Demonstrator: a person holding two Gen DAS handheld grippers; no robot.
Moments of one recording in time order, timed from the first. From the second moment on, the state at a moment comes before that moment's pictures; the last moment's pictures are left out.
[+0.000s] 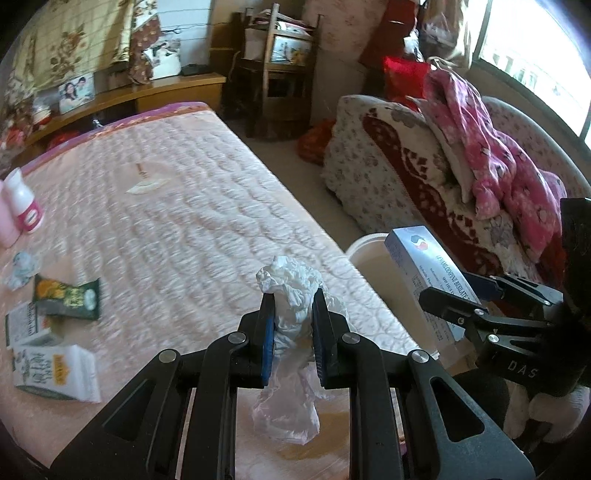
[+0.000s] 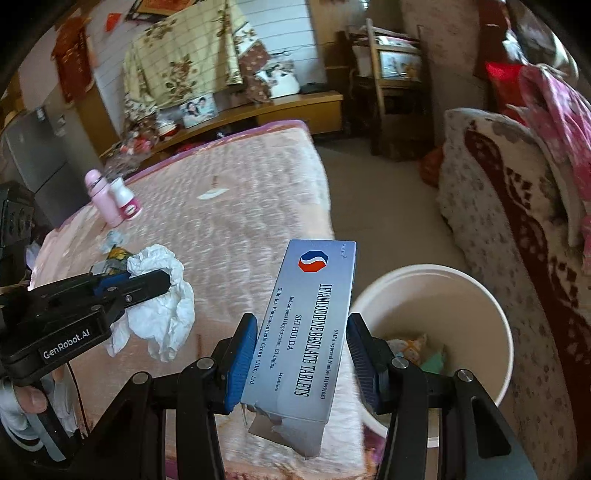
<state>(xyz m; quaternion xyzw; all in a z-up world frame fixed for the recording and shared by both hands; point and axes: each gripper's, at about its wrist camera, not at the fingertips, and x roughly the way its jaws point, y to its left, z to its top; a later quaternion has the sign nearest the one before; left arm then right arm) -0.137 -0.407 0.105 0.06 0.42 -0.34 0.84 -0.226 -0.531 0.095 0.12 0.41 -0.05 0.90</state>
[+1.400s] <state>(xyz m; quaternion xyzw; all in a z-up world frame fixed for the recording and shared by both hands) -0.152 -0.532 0.071 0.08 0.45 -0.42 0.78 -0.268 -0.647 0.043 0.20 0.43 -0.14 0.87</state>
